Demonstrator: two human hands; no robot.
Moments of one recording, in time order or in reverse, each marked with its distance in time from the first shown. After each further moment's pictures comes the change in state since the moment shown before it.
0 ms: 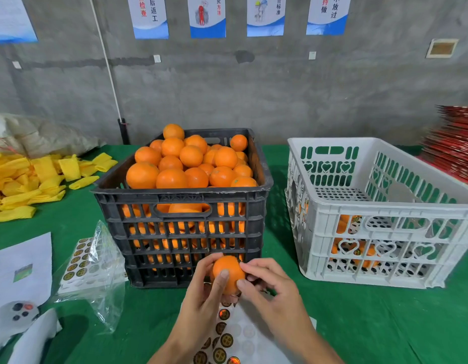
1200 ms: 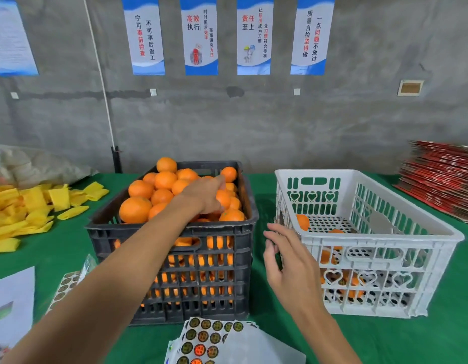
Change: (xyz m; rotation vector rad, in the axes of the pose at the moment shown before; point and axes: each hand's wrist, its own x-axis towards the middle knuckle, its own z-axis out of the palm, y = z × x) left_hand 0.233 0.173 -0.001 1.416 -0.254 0.105; right_hand 0.071 -0.048 -0.056 -0.669 0.503 -0.503
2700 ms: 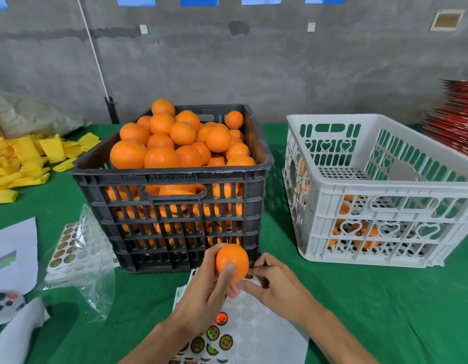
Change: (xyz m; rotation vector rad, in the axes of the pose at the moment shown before) left_hand -0.196 0.007 0.245 -1.056 0.086 0.092; right_hand -0.110 0.023 0.046 0.205 -0.960 0.352
